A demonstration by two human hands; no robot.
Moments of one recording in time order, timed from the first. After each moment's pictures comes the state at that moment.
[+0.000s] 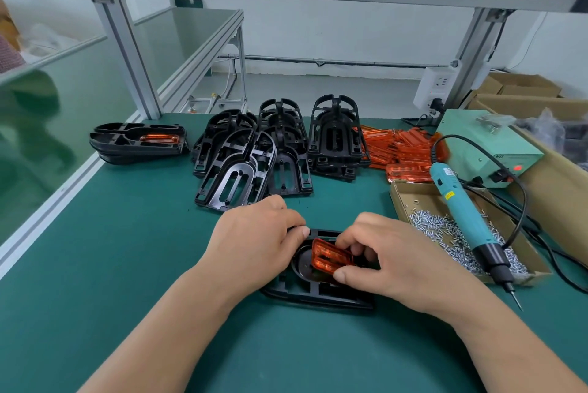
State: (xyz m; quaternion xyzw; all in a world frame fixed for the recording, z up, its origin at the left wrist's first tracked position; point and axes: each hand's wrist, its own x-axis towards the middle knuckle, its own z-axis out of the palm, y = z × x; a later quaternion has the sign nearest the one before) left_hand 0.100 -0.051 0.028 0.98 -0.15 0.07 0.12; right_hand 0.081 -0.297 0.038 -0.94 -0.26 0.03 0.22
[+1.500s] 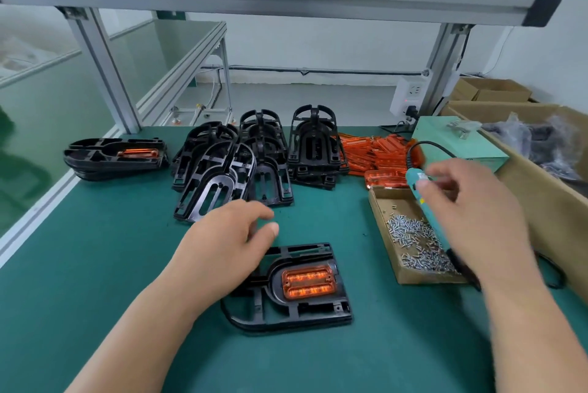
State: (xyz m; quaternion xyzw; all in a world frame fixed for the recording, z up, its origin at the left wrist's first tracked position) left_hand 0.098 -0.039 0.037 0.95 -0.11 0.07 0.30; right_hand 0.098 -0.375 0.064 -0.94 0.05 -0.27 0.21
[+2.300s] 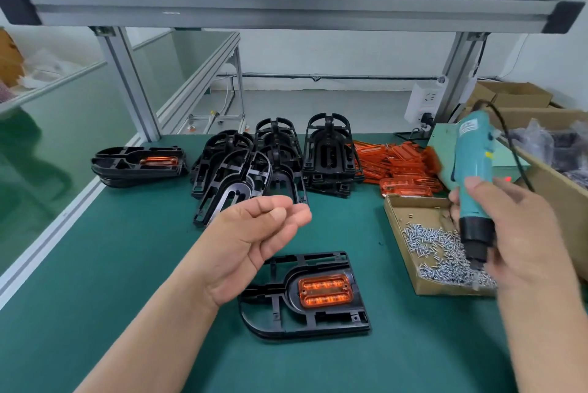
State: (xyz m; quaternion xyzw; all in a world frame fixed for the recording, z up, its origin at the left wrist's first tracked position) left_hand 0.107 -0.040 0.046 0.45 0.02 -0.16 0.88; right_hand 0.105 -0.386 0.051 -0.63 0.07 -0.18 0.75
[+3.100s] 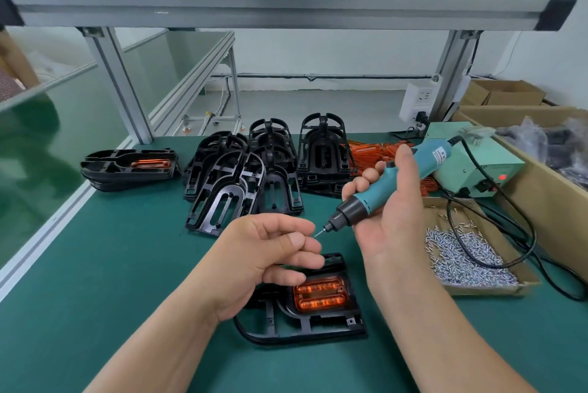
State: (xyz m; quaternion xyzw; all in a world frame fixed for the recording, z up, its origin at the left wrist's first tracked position) left_hand 0.094 -0.055 0.050 0.62 -0.03 -0.20 0.76; right_hand 0.146 -0.249 0.059 -0.26 0.13 -0.11 0.95
